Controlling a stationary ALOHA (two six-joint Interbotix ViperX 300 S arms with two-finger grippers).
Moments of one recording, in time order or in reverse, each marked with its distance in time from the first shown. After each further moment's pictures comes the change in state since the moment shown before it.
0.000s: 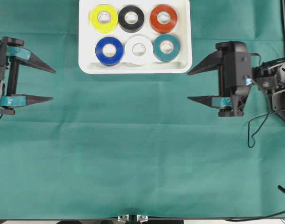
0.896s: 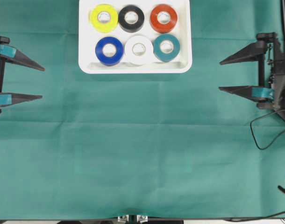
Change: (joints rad) left arm -0.002 -0.156 0.072 0.000 0.000 0.000; right arm -0.057 -0.439 0.247 0.002 -0.037 0.003
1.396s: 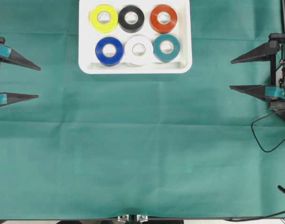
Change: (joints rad) left arm 0.003 -0.054 0.026 0.002 -0.002 0.000; right arm -0.011 -0.141 0.081 0.000 0.002 0.000
